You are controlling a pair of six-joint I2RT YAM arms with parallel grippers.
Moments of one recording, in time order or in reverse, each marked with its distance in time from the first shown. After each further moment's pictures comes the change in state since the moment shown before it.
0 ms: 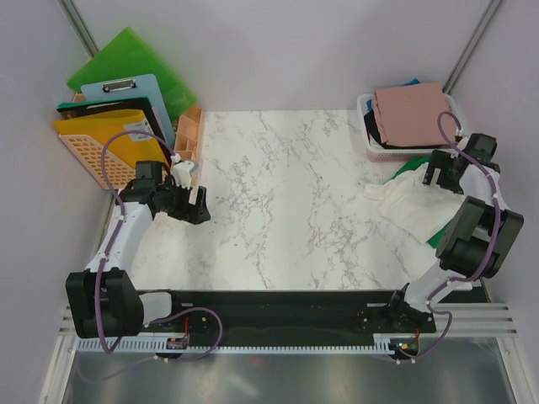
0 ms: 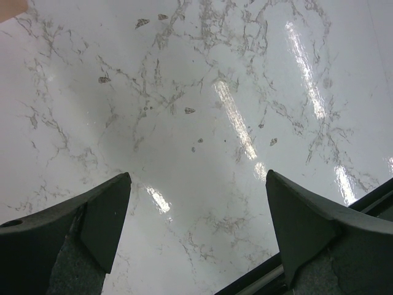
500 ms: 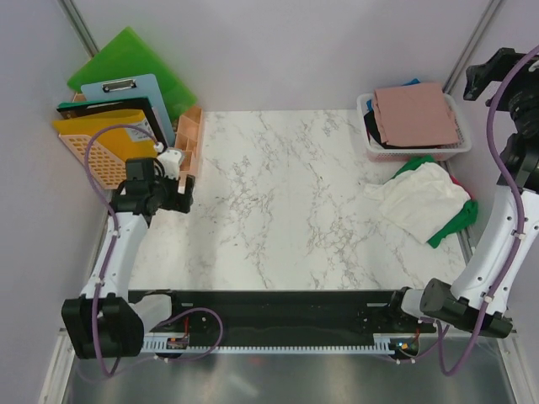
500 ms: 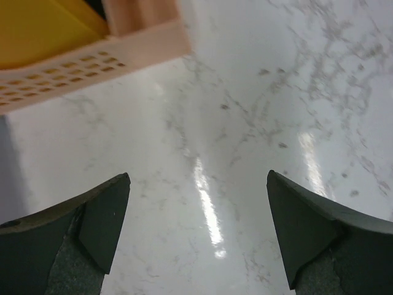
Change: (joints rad) left arm 0.000 -0.090 0.000 0.080 -0.218 -0.045; right arm 0.015 -0.411 0.674 -0.112 -0.292 0.203
